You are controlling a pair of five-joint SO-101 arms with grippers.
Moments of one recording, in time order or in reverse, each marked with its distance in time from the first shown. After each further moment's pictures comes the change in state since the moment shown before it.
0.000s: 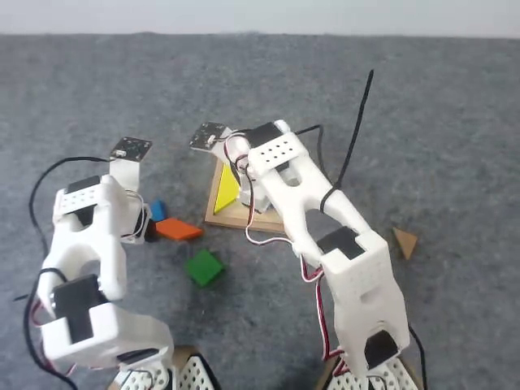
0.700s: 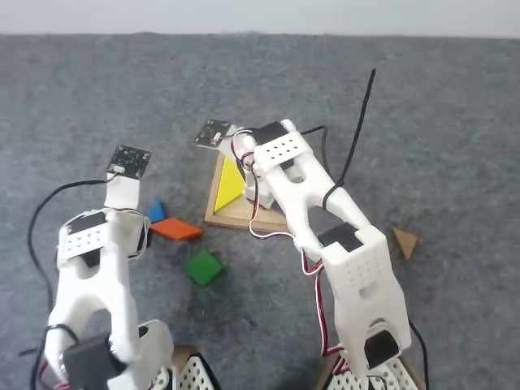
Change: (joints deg) left arm -0.2 -21.7 20.1 -13.3 -0.3; right arm 1.9 3.8 -1.6 -2.7 -0.7
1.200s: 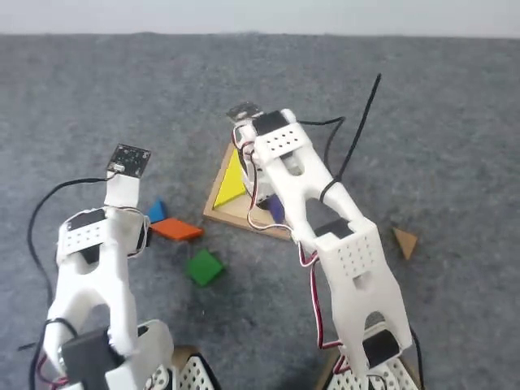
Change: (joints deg) left arm 0.0 2.3 -1.4 0.1 0.0; right arm 1.4 8.2 -16.7 16.0 -32.2
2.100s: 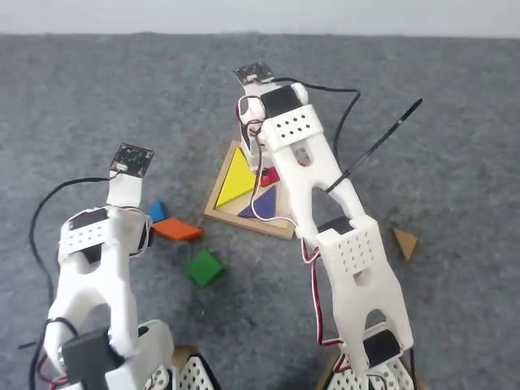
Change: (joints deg) left arm 0.9 0.0 0.0 0.0 -0.1; right arm 1.7 1.8 -19.5 7.8 -3.5
